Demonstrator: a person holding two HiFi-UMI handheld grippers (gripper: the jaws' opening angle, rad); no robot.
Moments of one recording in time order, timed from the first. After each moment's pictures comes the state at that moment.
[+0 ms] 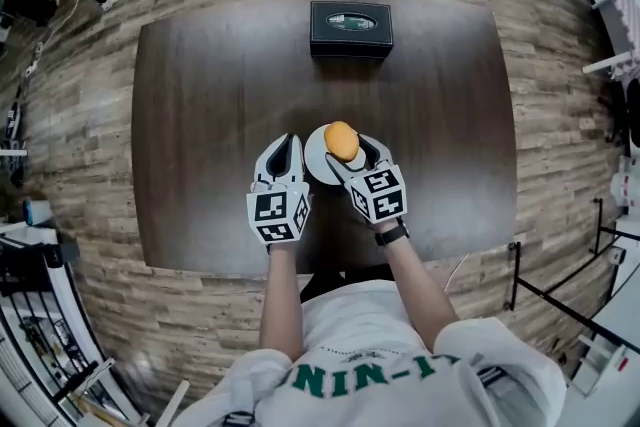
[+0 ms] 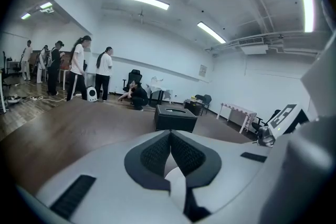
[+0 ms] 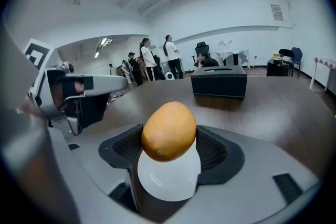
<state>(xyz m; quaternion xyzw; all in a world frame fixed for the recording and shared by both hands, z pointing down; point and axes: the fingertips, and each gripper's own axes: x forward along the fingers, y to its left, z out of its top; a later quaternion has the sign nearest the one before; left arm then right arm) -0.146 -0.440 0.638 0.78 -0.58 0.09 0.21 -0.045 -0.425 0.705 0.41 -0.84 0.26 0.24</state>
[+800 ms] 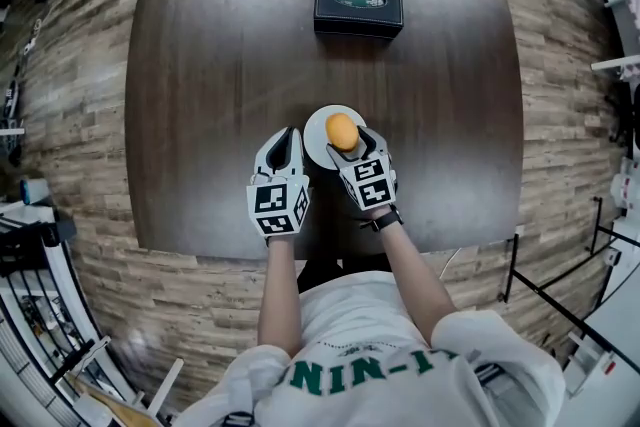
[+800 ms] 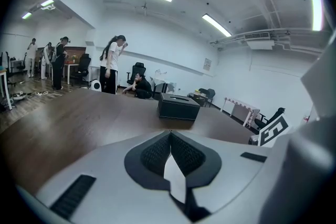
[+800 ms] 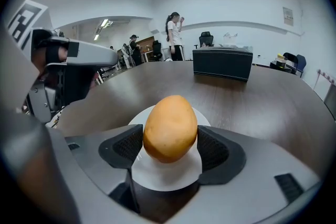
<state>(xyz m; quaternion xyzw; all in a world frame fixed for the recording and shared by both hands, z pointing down) -0.145 -0.423 0.684 0.76 -0.59 0.12 0.24 -0.040 -0.412 0.782 0.40 -0.83 0.24 0.32</state>
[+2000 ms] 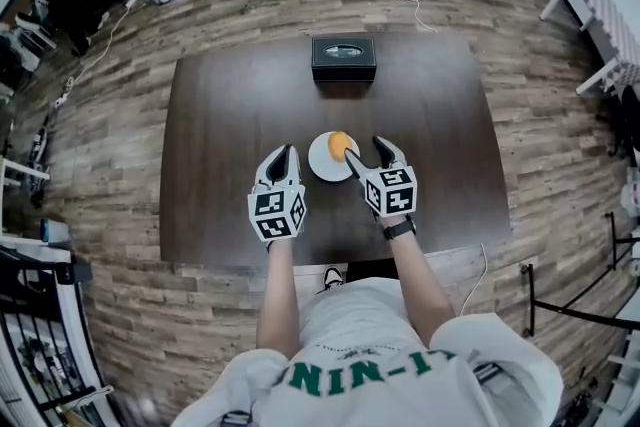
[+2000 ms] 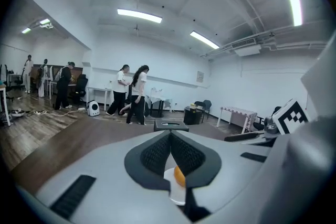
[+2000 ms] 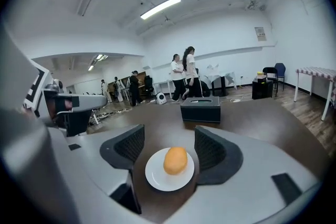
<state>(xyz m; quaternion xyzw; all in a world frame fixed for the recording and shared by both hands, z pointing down) -0.145 -0.338 0.549 0.79 -0.59 0.08 0.15 0.012 -0.356 0.597 0.49 -0.84 0.19 0.14</state>
